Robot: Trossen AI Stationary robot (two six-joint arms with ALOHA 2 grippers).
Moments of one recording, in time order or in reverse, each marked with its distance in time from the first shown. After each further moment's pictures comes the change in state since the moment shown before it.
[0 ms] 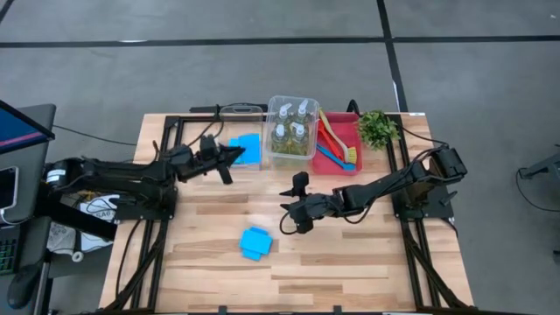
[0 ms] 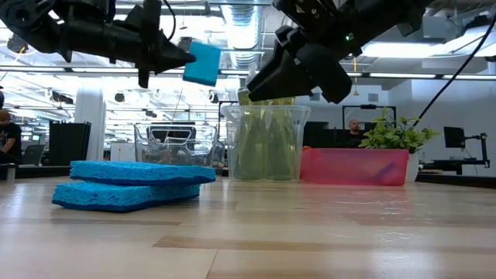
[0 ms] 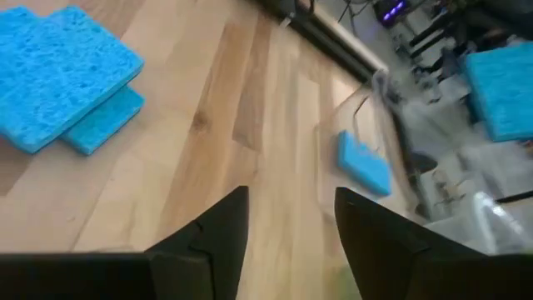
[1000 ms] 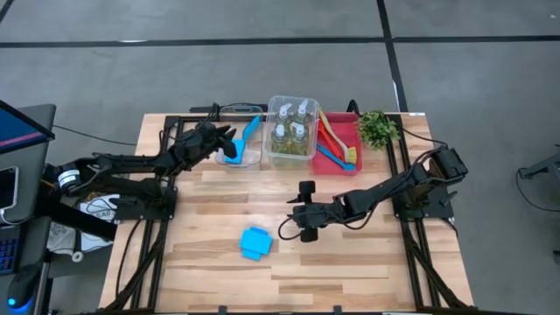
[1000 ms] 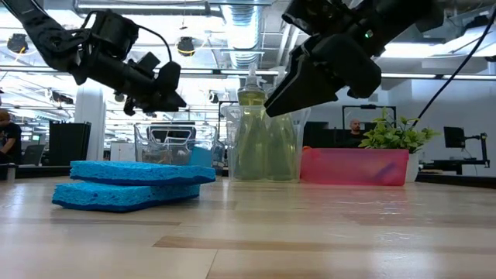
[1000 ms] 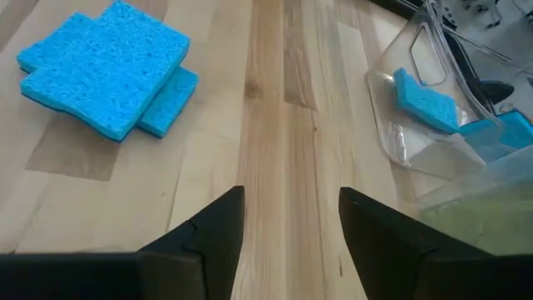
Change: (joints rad) left arm 0.316 0.180 0.000 -0.041 -0.117 0.008; right arm 0.066 0.000 0.000 -0.161 -0.009 0.332
